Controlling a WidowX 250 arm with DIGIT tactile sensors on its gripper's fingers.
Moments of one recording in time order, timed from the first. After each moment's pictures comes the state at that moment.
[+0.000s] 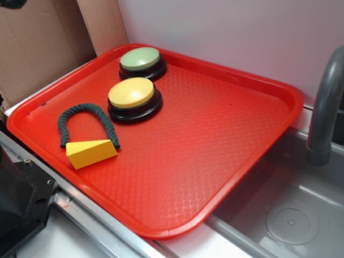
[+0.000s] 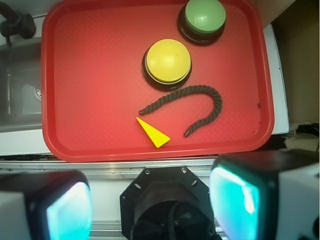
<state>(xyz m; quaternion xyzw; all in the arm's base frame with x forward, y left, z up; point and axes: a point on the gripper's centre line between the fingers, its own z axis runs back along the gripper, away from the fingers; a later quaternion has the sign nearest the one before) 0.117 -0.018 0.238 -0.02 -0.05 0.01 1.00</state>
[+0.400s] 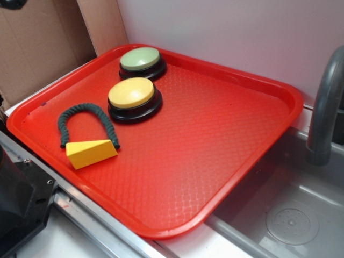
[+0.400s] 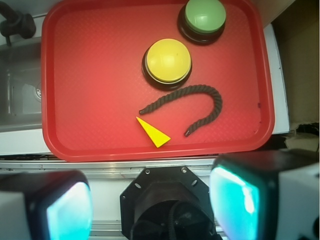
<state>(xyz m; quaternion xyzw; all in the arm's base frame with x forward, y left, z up) 0.115 -0.018 0.233 -0.02 -0.04 0.01 1.00</state>
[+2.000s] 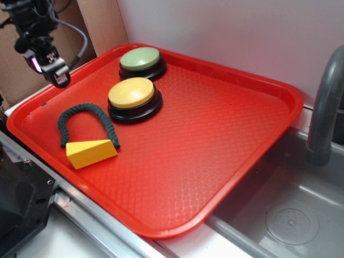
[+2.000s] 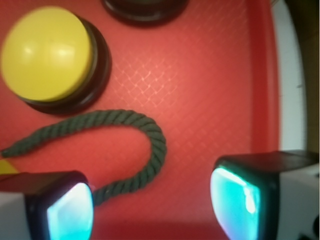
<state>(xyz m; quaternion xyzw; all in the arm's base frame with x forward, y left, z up) 0.177 0.107 0.077 -0.01 -0.03 -0.03 1.00</state>
